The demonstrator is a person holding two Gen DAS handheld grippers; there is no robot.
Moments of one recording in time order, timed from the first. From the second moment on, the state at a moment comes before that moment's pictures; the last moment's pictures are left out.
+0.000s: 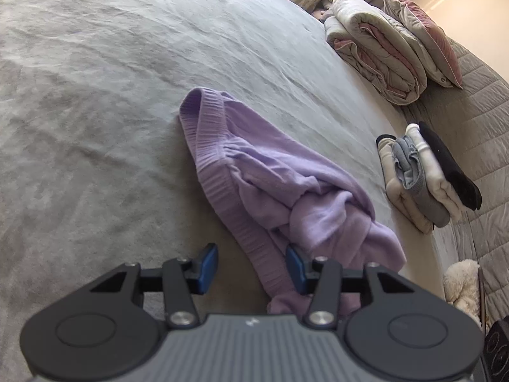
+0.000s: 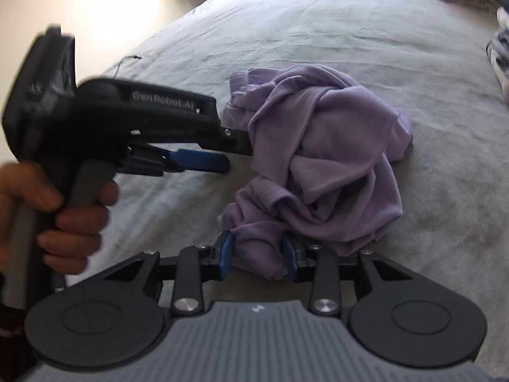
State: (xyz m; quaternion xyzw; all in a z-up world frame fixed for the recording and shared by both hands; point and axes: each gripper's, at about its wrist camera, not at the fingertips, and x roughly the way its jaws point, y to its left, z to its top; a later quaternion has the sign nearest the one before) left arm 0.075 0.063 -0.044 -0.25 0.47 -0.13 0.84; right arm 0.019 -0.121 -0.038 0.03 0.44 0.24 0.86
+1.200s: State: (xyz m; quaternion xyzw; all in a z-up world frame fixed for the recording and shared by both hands) left arm 0.060 0.040 -0.040 -0.19 0.47 -0.18 0.84; right arm 0.038 -0.254 0.013 0.10 0.37 0.02 0.92
